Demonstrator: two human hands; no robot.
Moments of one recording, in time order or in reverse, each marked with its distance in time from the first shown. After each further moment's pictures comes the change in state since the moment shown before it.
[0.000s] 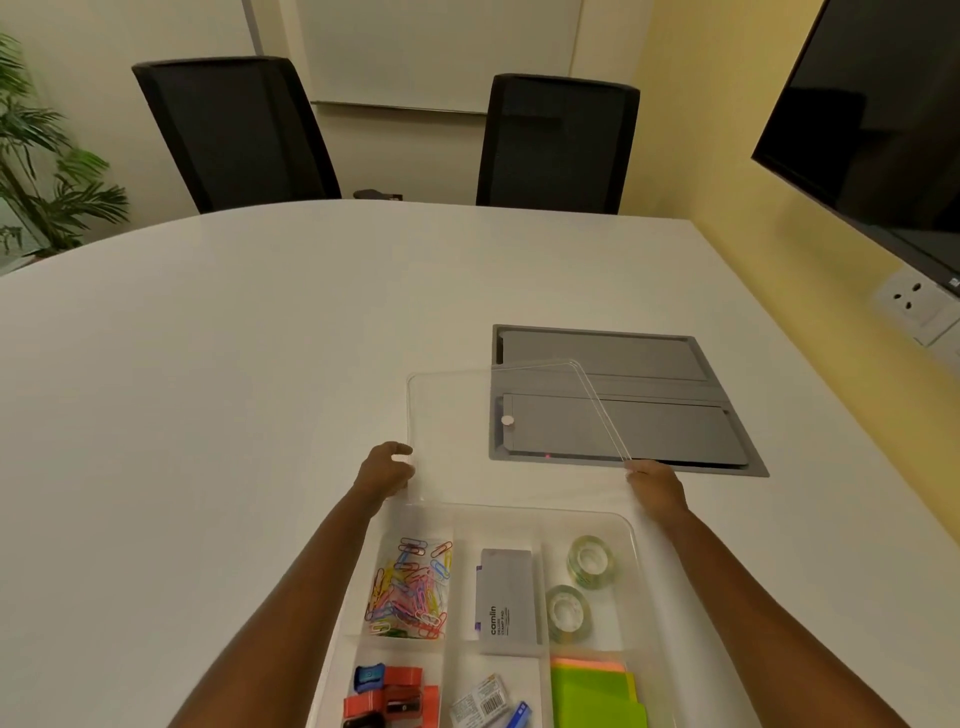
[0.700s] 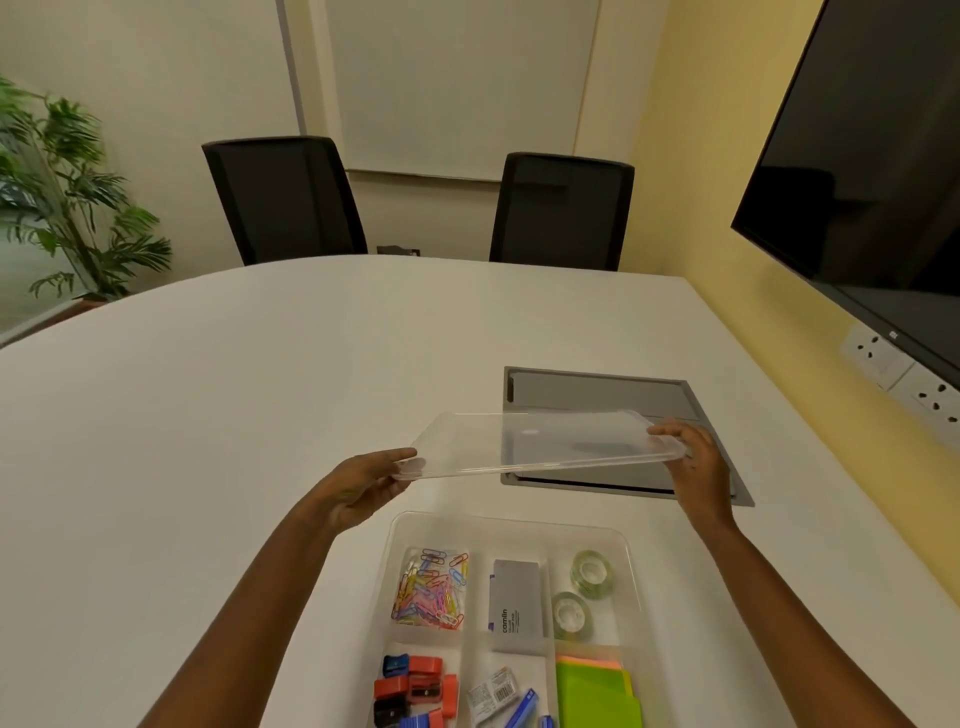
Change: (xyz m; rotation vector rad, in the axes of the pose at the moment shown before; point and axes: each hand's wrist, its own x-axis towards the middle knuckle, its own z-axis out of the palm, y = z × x) left_hand -0.099 0.034 -0.067 -0.766 -0.244 -0.012; right_hand -0.080 -0.047 -0.073 0.364 0.237 -0.638
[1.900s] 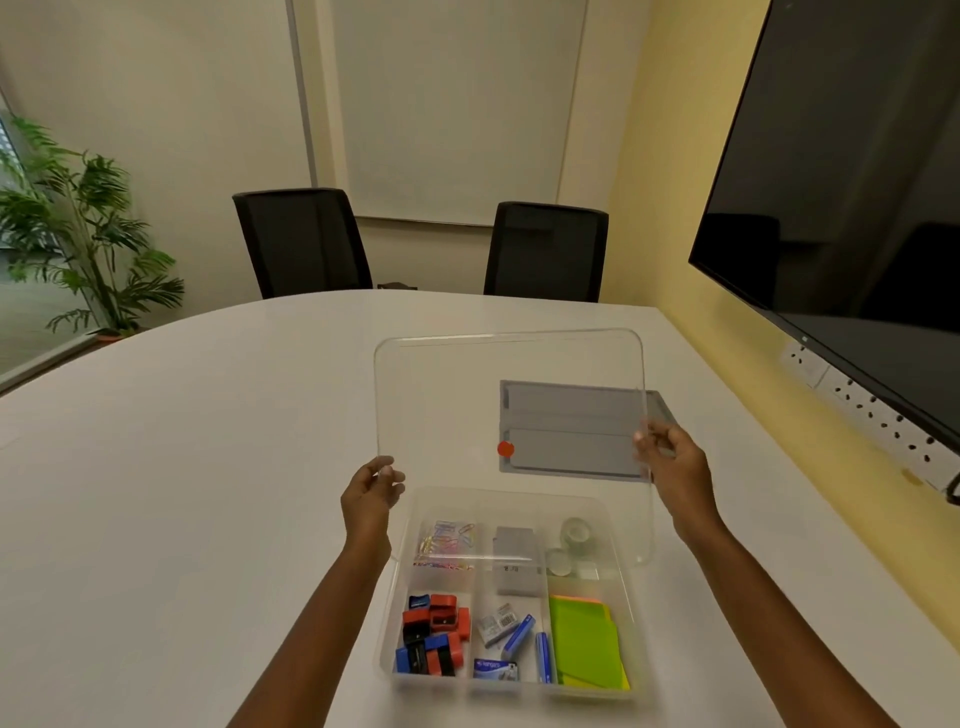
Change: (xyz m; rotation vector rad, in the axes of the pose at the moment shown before) left_hand -0.098 -0.060 0.003 -0.007 0.366 0.528; right_hand -0.095 -0.092 -0.034 0.165 0.033 0.196
